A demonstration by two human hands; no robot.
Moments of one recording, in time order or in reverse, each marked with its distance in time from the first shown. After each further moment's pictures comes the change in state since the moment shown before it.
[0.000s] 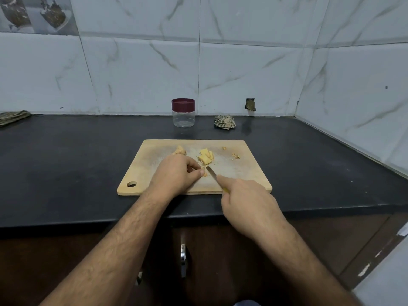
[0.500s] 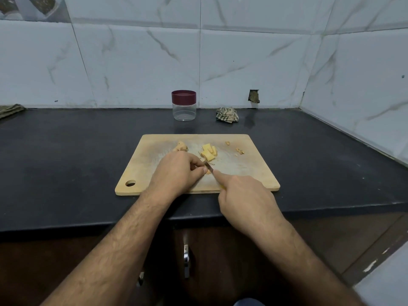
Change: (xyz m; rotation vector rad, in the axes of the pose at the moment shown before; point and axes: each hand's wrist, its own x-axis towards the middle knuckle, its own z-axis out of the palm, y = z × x) left_hand 0.003 -0.003 0.002 0.012 0.013 0.003; right_hand 0.023 -0.010 0.006 -0.013 -0.088 0.011
